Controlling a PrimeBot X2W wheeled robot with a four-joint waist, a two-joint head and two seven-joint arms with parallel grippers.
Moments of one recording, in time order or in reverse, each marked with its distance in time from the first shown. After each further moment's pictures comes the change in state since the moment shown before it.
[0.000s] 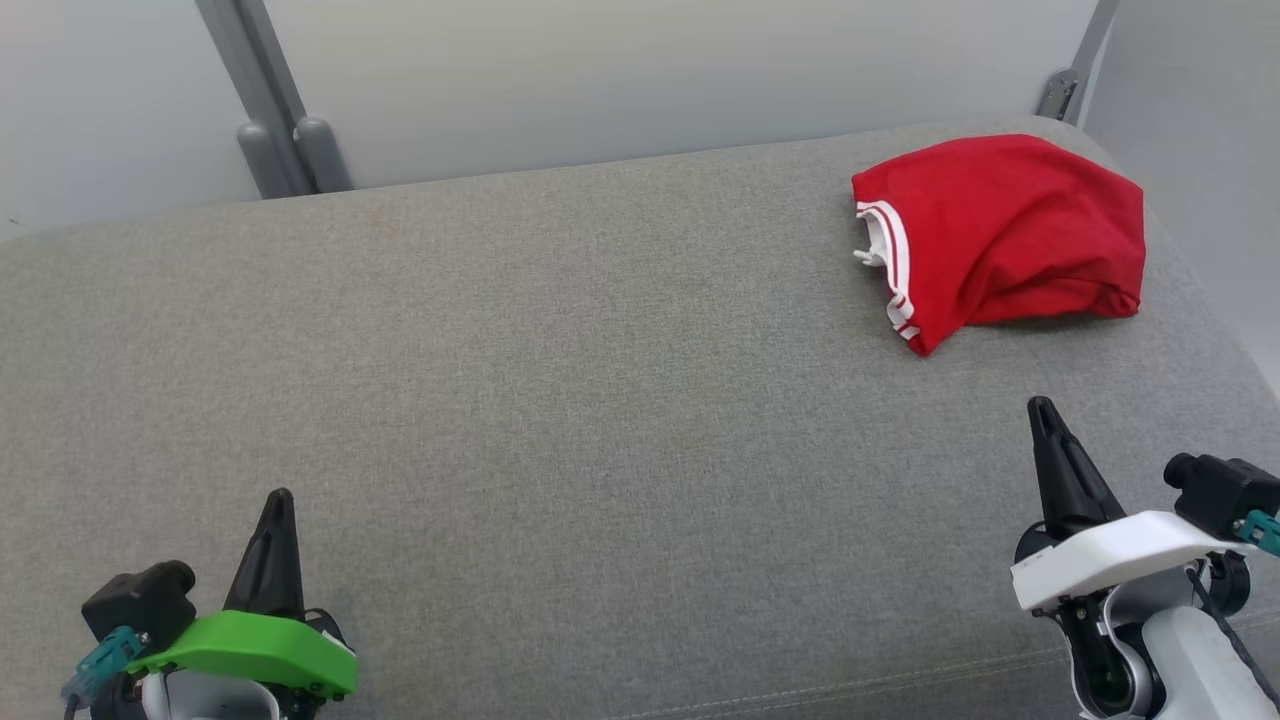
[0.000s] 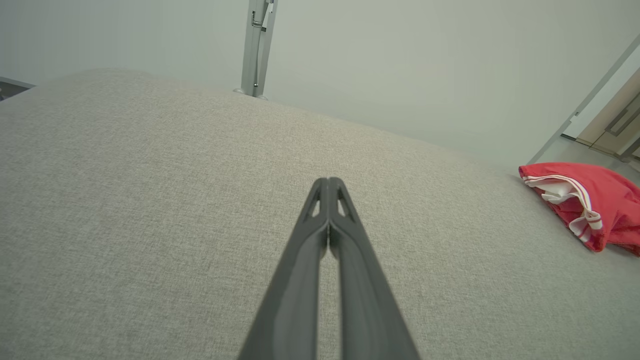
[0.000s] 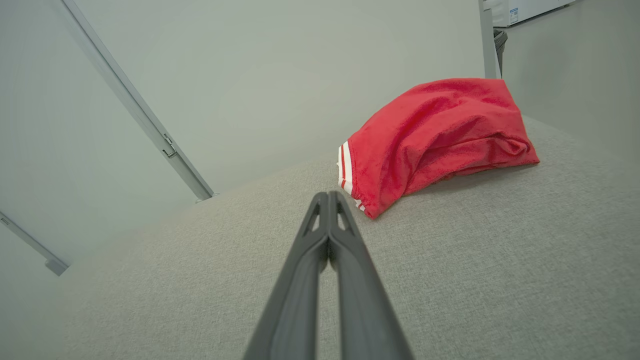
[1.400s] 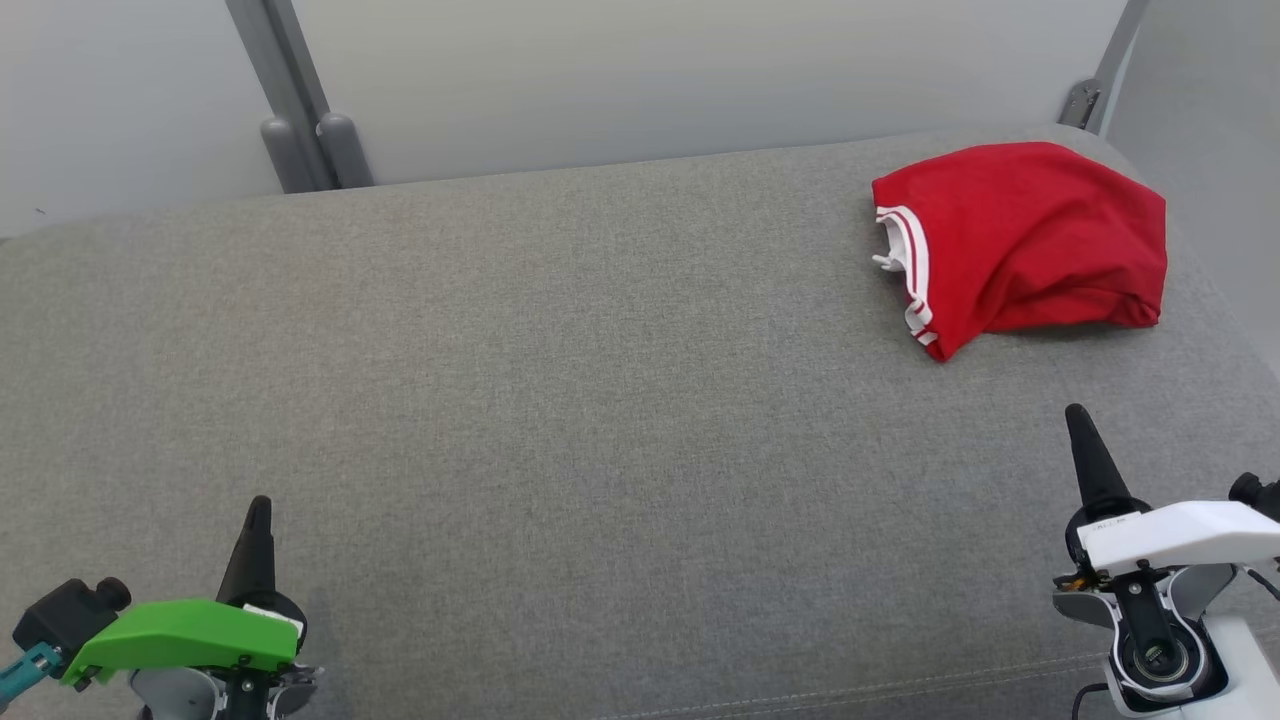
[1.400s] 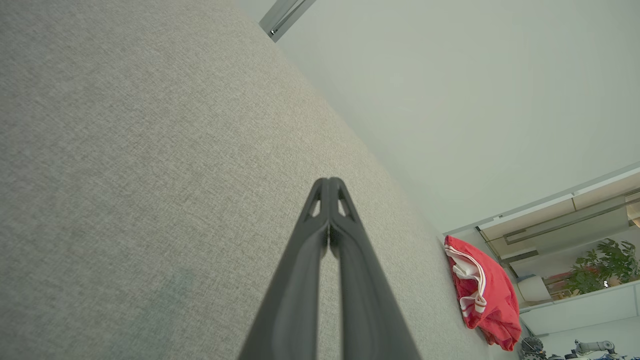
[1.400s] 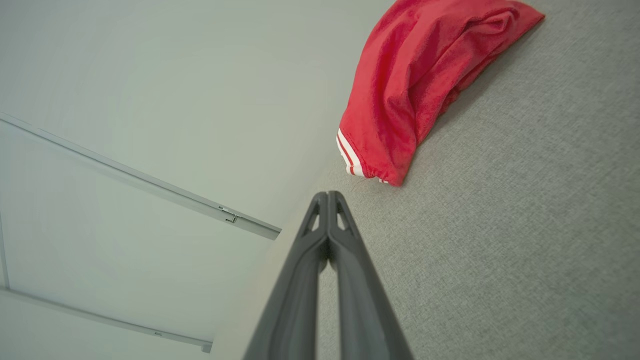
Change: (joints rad) left arm -0.023 -0.004 0.056 0.017 -0.537 0.000 0.166; right arm -0.016 0.065 -0.147 0.037 0.509 0.038 0.162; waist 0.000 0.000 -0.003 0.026
